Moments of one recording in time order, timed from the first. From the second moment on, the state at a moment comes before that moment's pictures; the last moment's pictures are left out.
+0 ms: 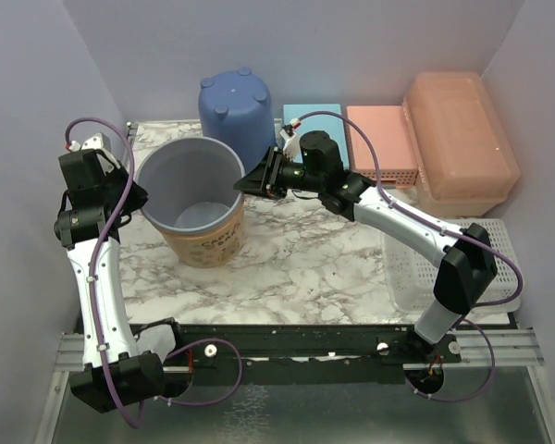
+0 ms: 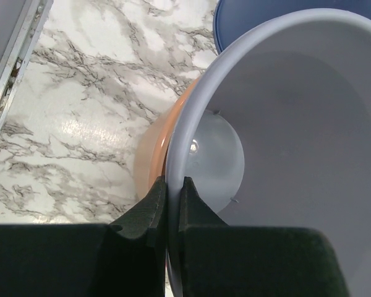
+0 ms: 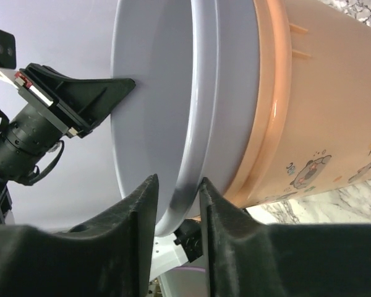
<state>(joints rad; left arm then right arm) 0.28 1.04 1.29 -0.85 0.23 -0.27 0.78 1.68 1.45 -0.02 -0.42 1.04</state>
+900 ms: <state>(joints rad) 0.28 0.98 1.32 -0.83 0.12 -0.30 0.77 1.69 1.43 0.10 -0.48 1.16</state>
